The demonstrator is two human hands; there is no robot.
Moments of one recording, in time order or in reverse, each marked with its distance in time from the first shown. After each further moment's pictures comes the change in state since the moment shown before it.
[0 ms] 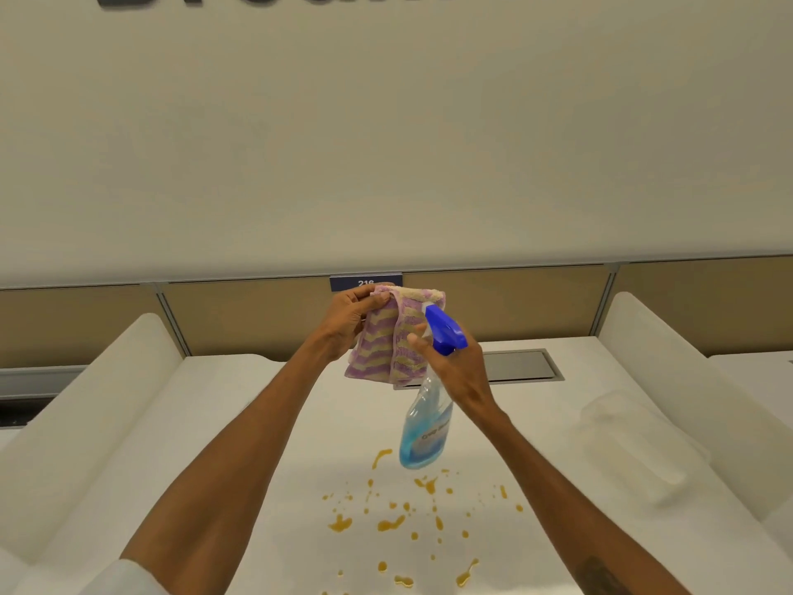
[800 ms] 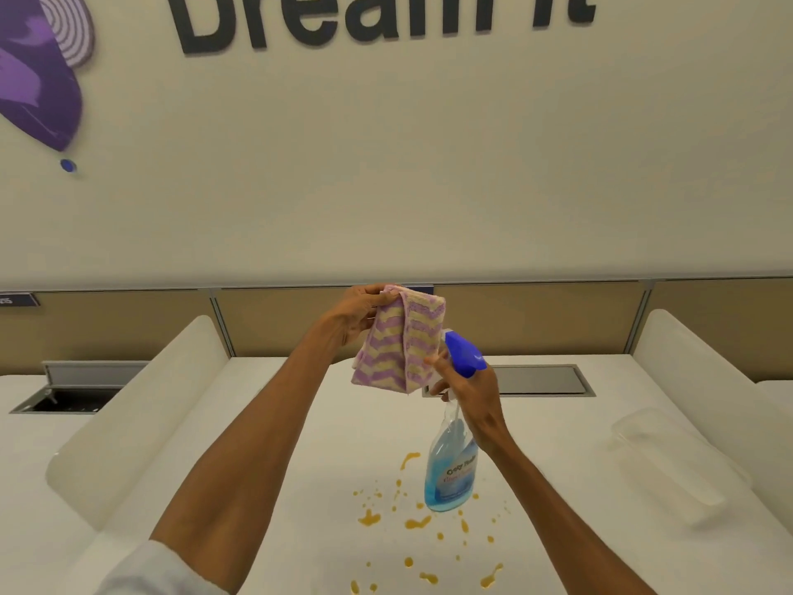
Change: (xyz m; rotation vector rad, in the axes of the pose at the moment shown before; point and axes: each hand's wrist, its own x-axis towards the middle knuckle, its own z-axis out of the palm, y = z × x) left_hand -0.029 0.054 -0.027 0.078 0.049 -0.175; right_hand -0.046 -0.015 0.016 0.181 -0.049 0.102
